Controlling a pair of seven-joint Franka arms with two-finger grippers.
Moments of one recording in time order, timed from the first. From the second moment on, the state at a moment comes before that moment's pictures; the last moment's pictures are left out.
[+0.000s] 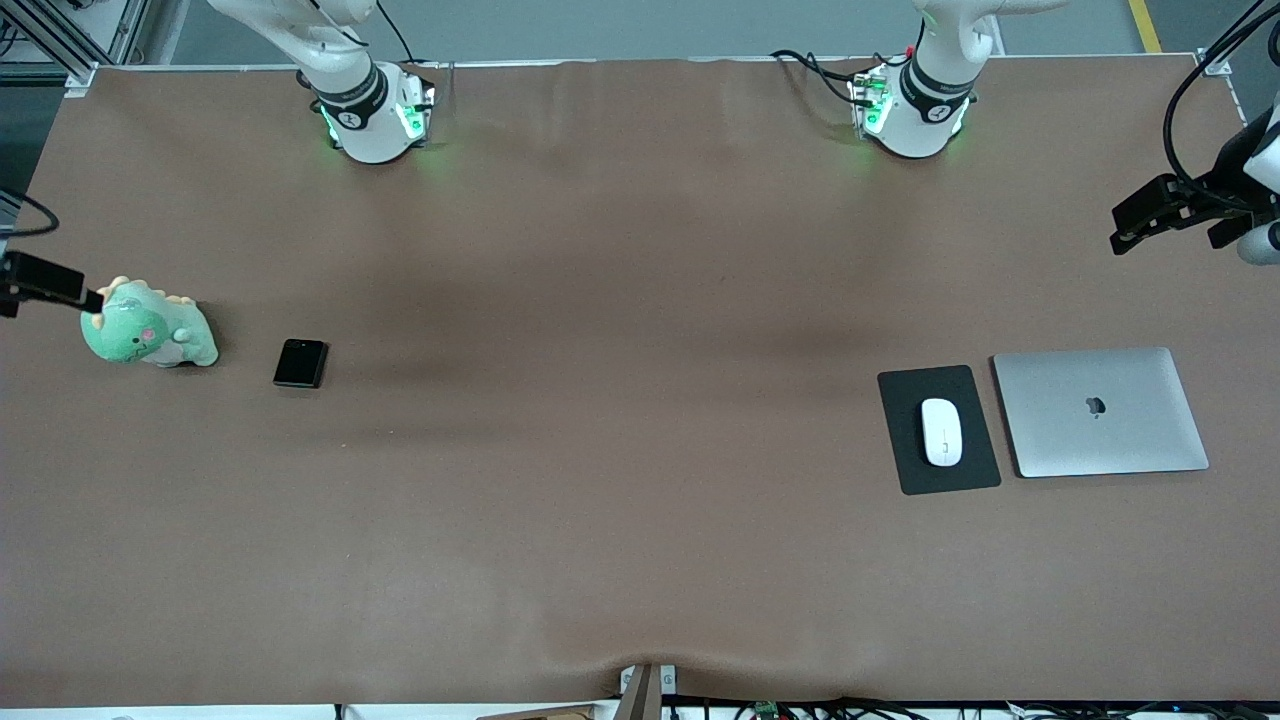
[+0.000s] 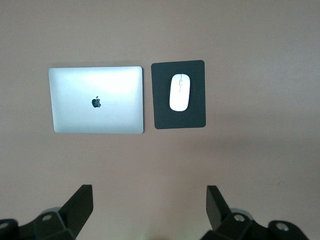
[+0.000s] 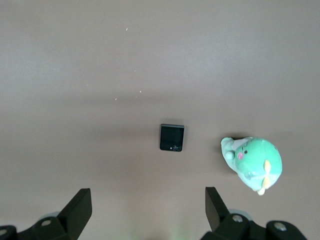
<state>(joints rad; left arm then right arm) 0.02 -0.02 -0.08 -1.52 0.05 1.49 -0.08 -0.10 0.19 -0.05 -1.28 0.07 1.37 -0.14</state>
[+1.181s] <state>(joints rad) 0.02 -0.02 -0.08 -1.52 0.05 1.49 -0.08 -0.09 -0.07 -0.06 -1.60 0.02 1.51 -0.24</state>
